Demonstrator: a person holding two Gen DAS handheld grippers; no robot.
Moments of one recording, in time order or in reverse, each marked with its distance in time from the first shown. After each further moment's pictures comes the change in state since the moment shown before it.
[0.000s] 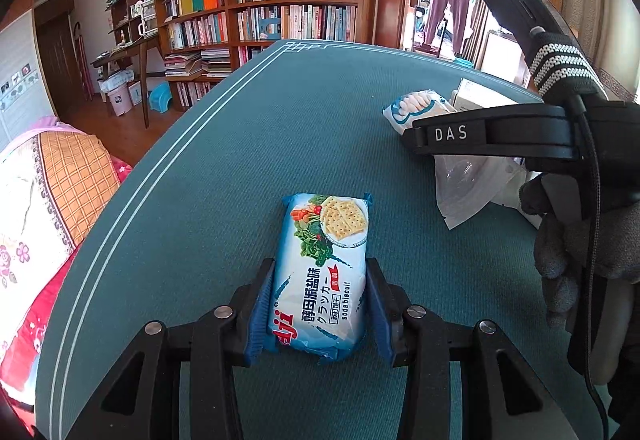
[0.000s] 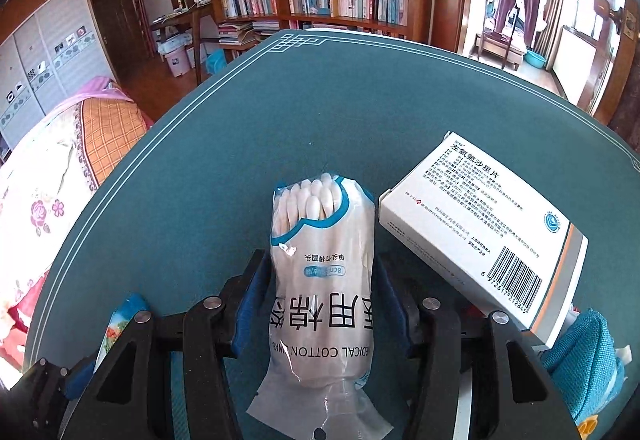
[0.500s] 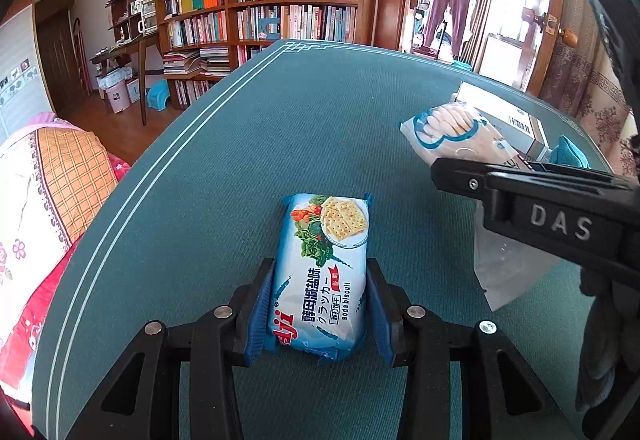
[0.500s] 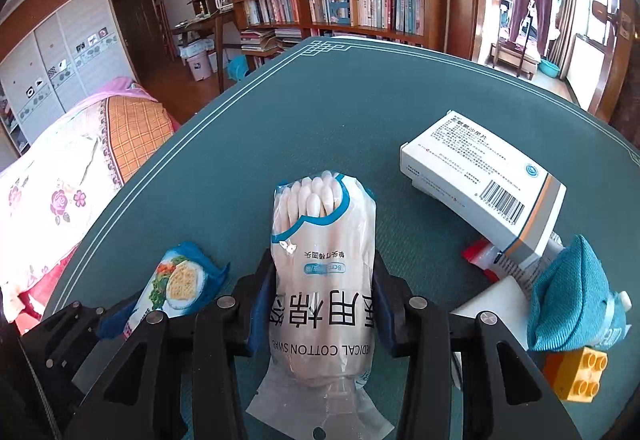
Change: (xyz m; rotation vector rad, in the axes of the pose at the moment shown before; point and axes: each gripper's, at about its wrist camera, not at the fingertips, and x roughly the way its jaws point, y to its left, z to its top) left arm 0.001 0.002 -0.001 -0.011 -0.001 -0.015; right arm -0.055 0.017 -0.046 -0.013 -0.056 0.070
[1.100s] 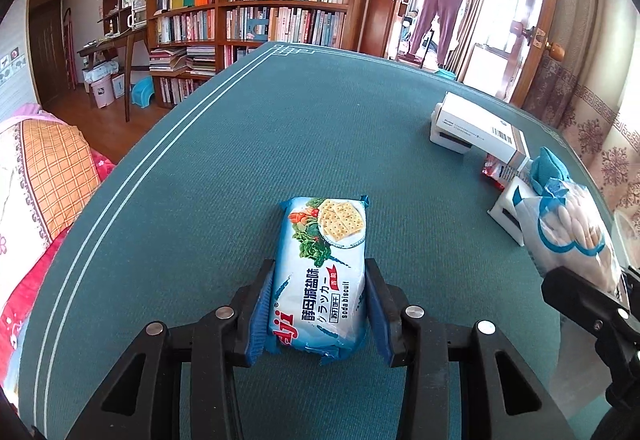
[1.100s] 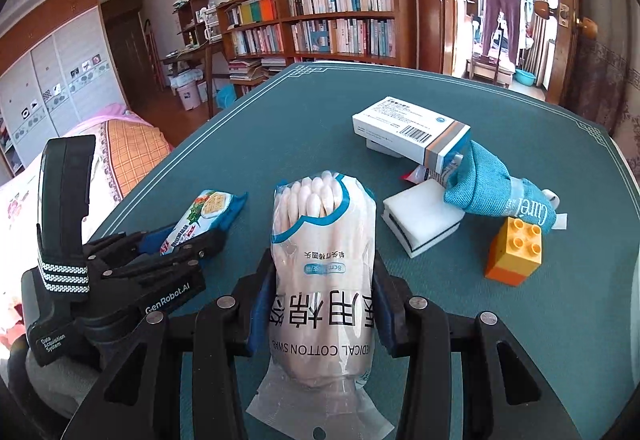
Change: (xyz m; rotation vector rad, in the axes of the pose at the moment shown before) left arm -0.006 0.003 -0.001 -0.023 -0.021 -0.096; right arm -0.089 -0.003 -0.077 0.074 -0.109 -0.031
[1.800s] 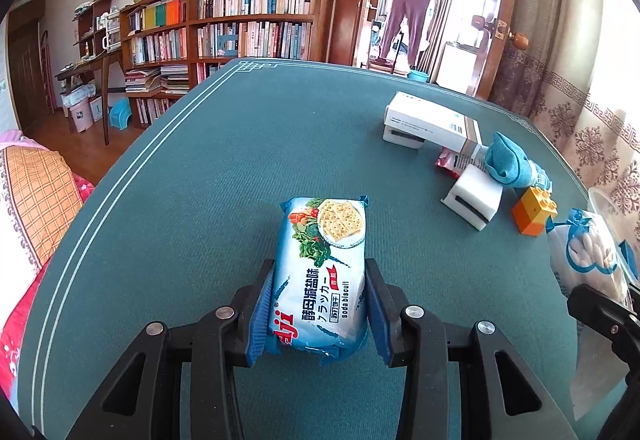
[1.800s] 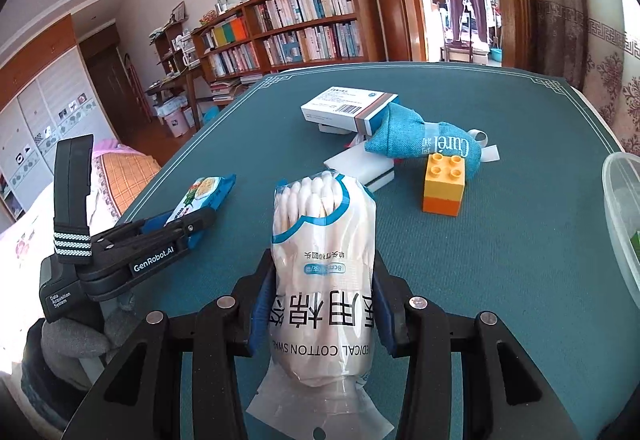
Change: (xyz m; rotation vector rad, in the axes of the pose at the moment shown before) left arm -0.015 -0.028 -0.007 0.085 -0.031 -0.058; right arm -0.042 -0.041 -0.028 0.131 -0.035 -0.023
